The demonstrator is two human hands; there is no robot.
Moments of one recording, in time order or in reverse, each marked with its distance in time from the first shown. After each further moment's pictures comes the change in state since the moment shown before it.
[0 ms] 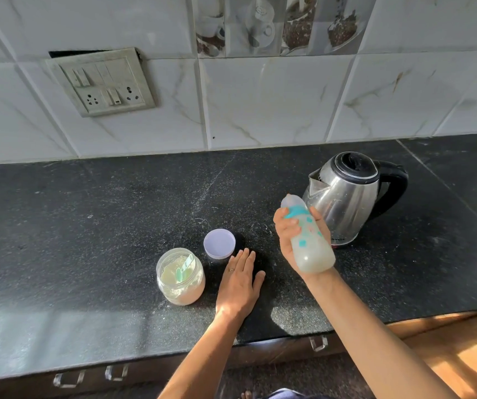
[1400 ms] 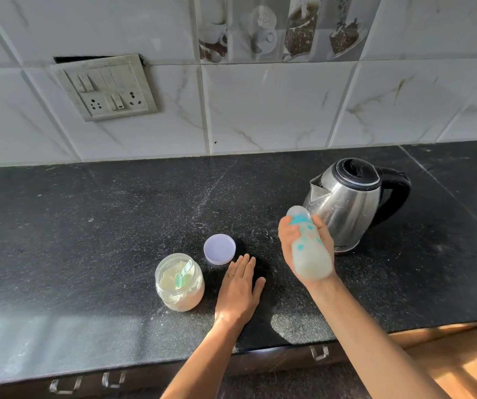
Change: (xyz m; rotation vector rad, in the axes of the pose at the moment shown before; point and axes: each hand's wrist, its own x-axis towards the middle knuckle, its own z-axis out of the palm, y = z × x) left_hand 0.000 0.001 0.000 -0.021 0.007 -0.009; right_hand 0.002 -0.014 -0.014 -0.019 0.016 0.040
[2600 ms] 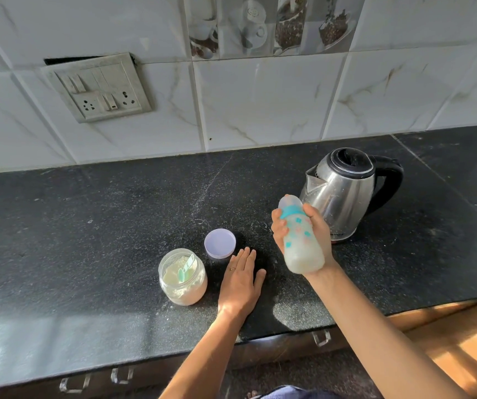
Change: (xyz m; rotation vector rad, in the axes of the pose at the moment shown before) left_hand -0.002 -0.003 0.000 -0.002 0.024 0.044; right_hand -0.005 0.014 0.019 -0.168 0.004 -0.098
